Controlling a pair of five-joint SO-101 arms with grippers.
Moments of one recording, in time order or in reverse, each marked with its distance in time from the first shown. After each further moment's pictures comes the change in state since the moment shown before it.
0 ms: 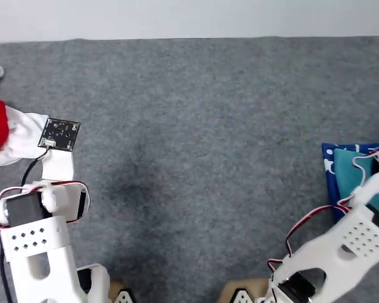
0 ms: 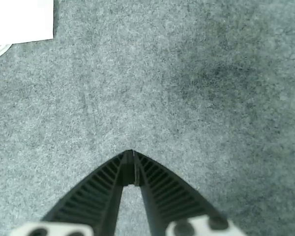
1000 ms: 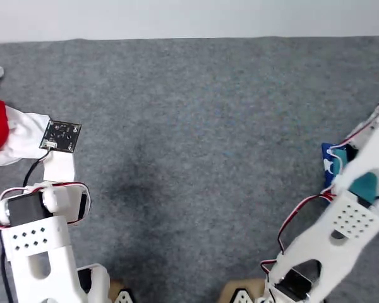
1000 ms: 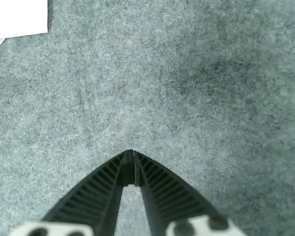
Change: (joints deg) left arm 0.0 0.0 1.2 0.0 0.0; right arm -10.3 9.6 -8.8 -0.7 0.0
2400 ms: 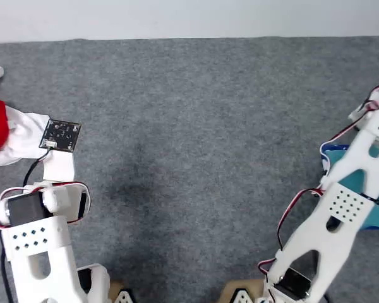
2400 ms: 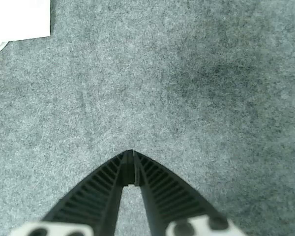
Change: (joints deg) left arm 0.0 0.0 0.0 -0.7 0.0; right arm -1.5 17.7 -41.8 1.0 0.0
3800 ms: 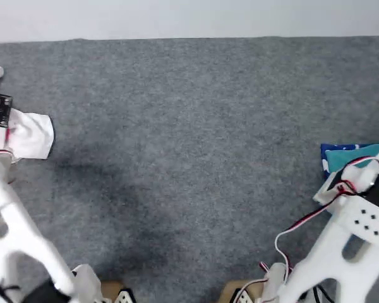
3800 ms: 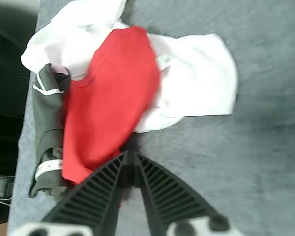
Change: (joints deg) left arm -24.3 27.2 -13.1 -38.3 -24.6; right arm 0.0 -101.0 113.8 -0.6 10.2
